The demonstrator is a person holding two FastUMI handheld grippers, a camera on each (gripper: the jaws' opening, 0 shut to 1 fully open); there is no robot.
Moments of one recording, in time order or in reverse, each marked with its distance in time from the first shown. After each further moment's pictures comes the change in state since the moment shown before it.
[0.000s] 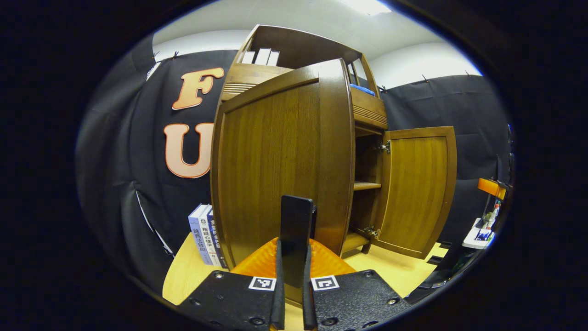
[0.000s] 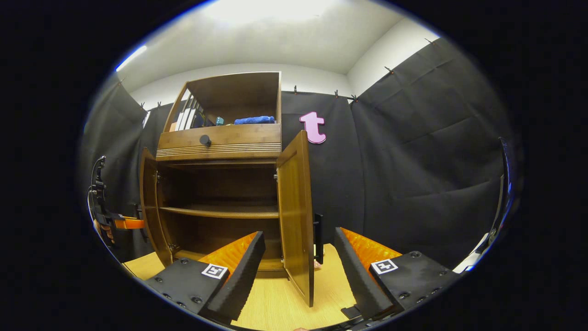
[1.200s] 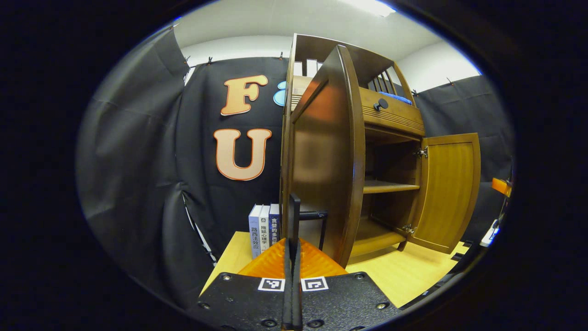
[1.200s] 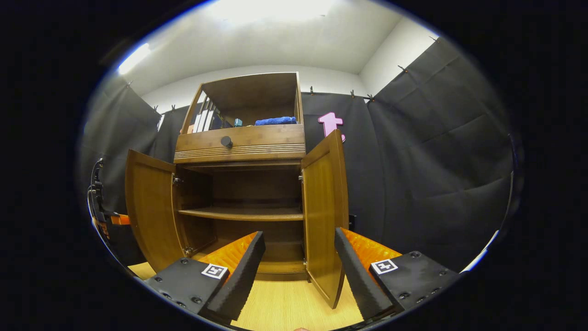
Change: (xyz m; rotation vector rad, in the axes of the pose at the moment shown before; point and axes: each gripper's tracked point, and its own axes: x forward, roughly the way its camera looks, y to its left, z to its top) left arm -0.065 0.118 -0.001 0.024 -0.024 0.229; right arm 0.007 0.050 -0.003 0.016 -0.009 0.104
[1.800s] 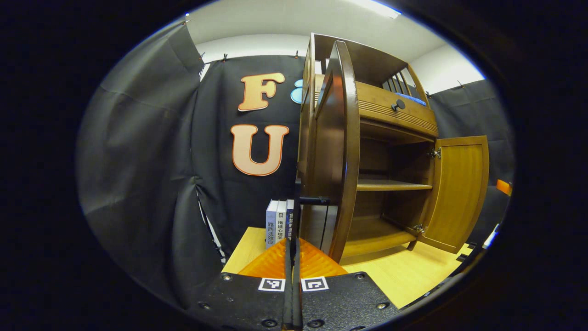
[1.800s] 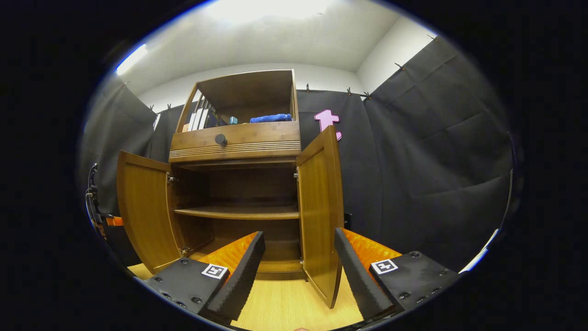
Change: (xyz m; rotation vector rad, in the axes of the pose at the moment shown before) left arm -0.015 0.036 -0.016 -0.052 0.017 0.058; right arm 0.011 -0.011 -0.003 0.007 0.017 -0.023
